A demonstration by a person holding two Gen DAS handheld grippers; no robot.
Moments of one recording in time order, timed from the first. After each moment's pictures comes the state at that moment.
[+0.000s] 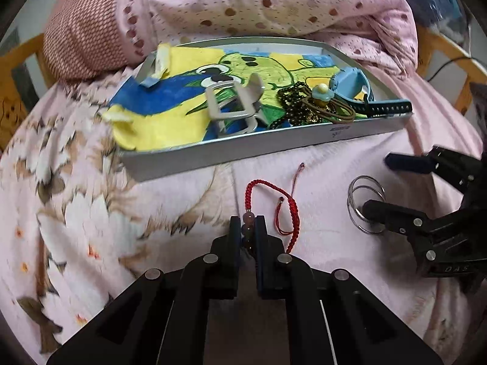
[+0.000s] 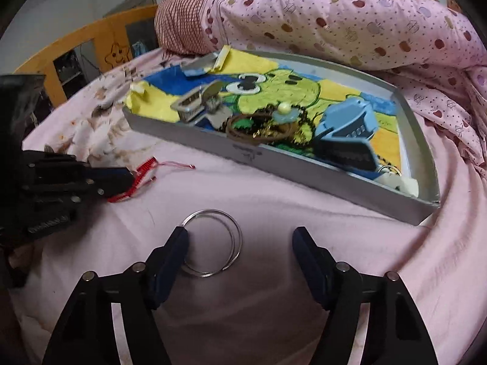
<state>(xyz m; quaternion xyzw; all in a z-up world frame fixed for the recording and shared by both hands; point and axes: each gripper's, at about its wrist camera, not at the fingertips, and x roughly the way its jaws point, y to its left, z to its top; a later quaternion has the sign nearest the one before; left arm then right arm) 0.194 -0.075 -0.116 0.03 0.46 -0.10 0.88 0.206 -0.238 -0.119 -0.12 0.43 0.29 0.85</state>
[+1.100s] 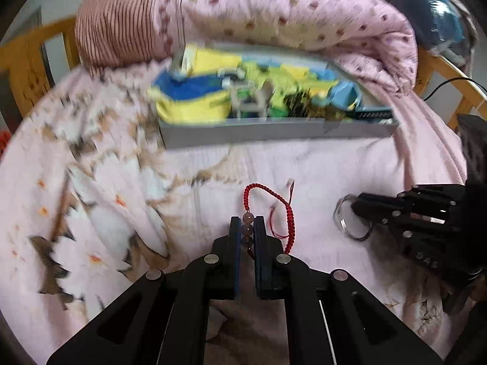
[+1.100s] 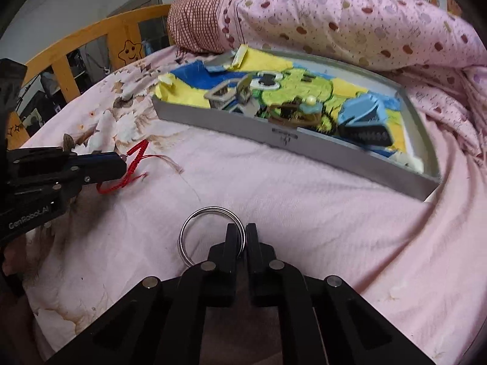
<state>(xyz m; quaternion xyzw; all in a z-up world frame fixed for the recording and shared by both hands) 0.144 -0.066 -0.089 0.00 0.43 -0.07 0.90 0.167 -0.229 -0.109 -0.11 0.42 0.29 0.85</state>
